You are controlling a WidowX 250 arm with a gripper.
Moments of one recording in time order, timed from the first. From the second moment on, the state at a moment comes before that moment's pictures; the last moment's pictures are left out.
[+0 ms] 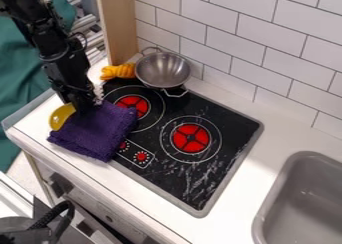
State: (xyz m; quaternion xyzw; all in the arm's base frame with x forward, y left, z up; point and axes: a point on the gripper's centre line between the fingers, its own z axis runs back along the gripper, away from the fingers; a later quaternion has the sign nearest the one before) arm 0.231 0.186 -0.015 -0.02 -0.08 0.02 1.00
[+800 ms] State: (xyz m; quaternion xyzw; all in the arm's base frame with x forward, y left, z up) arm 0.223 0.158 0.018 -0.02 -0.13 0.02 0.99
